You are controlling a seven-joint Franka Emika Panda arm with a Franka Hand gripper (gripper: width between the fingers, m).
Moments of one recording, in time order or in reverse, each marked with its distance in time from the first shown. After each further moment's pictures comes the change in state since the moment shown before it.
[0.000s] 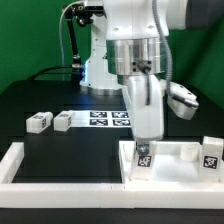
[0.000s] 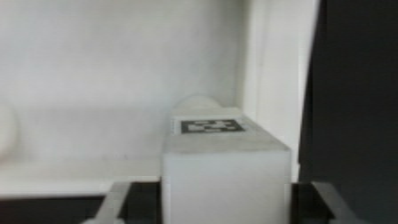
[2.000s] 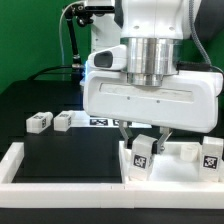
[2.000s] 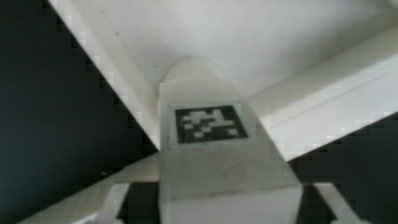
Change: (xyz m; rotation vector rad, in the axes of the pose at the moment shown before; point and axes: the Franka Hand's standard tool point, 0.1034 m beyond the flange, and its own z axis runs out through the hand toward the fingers) arm -0.001 -0.006 0.002 -0.007 0.134 -1.037
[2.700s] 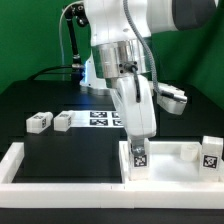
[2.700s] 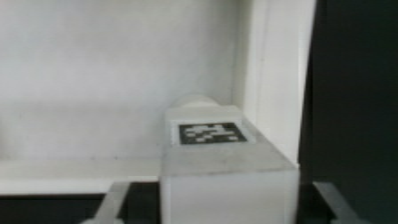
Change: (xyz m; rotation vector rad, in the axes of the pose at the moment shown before) arm -0.004 0.012 0.003 0.101 -0.173 0.970
